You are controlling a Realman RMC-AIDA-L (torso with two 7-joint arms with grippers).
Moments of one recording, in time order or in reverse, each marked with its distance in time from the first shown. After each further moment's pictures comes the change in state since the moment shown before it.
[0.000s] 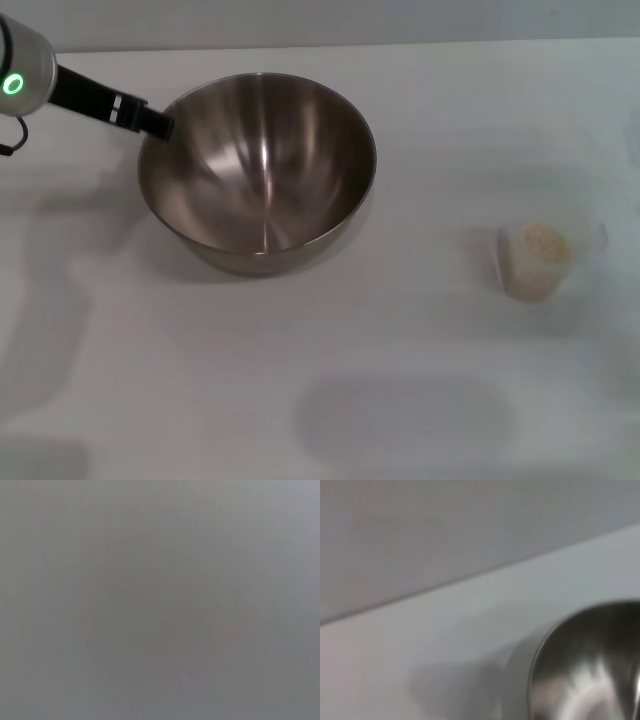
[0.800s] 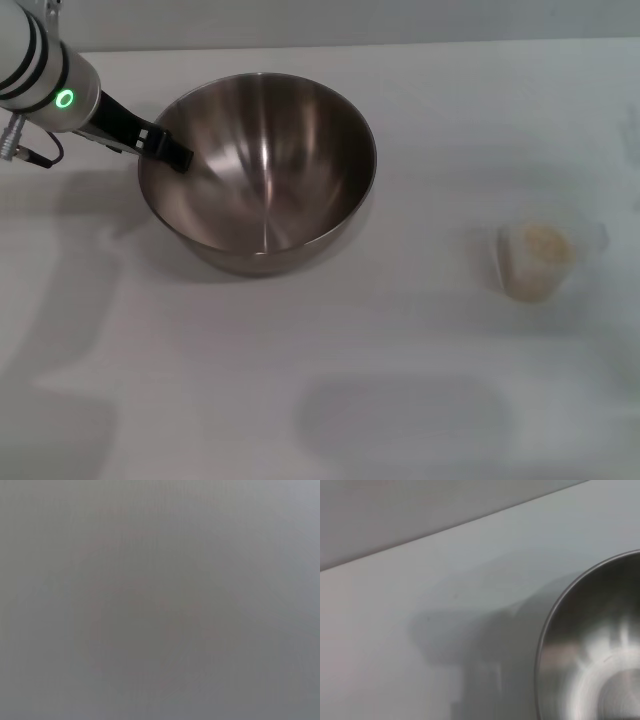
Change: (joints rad) left arm -0.161 -0.001 -0.022 0.321 0.051 0.059 -0.006; right arm 0.012 -0.001 0.000 -0.002 0.000 -0.013 -0.003
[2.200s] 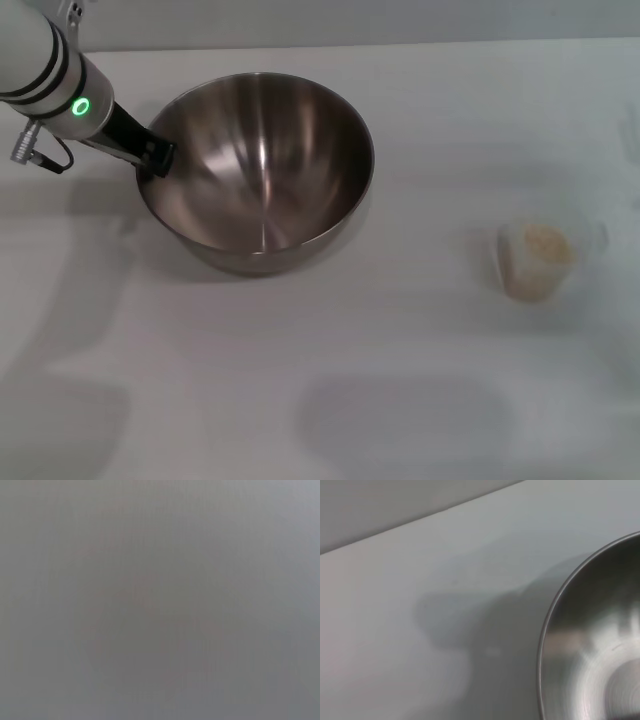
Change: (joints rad) left arm -0.067 -0.002 -0.011 0.138 0.030 0.037 0.010; right arm 0.005 -0.002 0.000 0.000 0.000 0.000 -0.006
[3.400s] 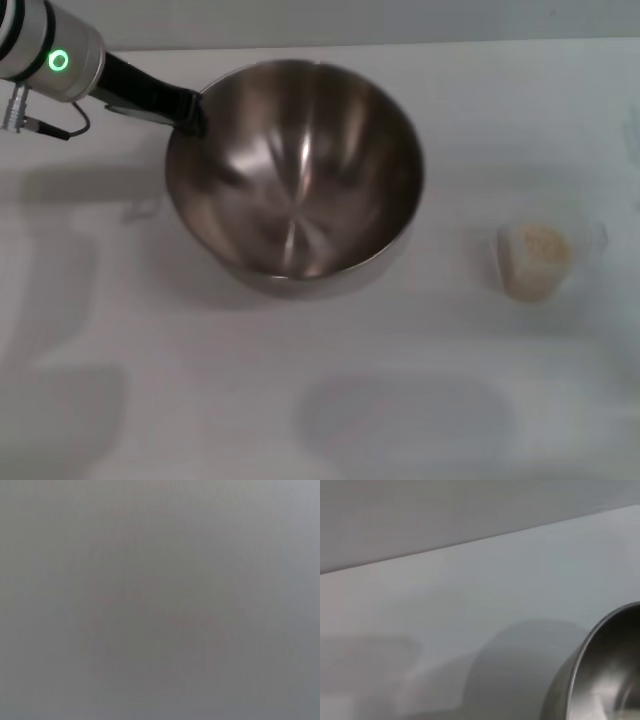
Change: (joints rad) left arm -0.014 0.014 -0.273 -0.005 -0.251 -0.081 0.222; right arm -0.003 0.000 0.000 -0.009 0.000 -0.009 0.000
